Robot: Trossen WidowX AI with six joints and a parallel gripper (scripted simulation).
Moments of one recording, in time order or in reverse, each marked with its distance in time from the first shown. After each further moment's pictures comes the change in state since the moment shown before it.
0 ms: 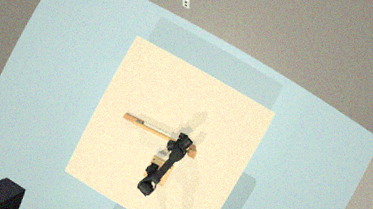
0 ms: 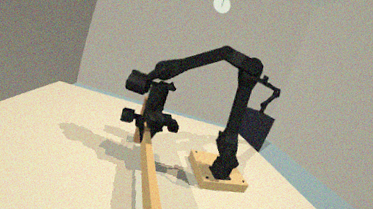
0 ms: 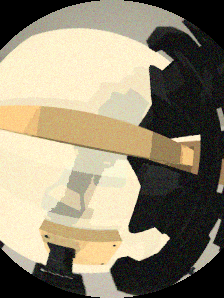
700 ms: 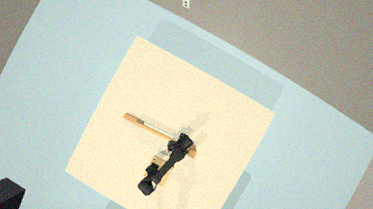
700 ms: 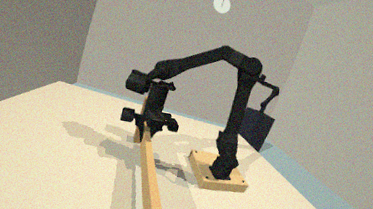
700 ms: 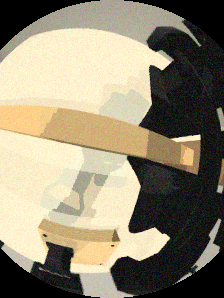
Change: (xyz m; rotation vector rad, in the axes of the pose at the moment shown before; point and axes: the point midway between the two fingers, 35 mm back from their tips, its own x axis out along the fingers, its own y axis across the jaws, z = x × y) arm -0.001 -0.001 -0.004 -0.003 -0.003 -0.001
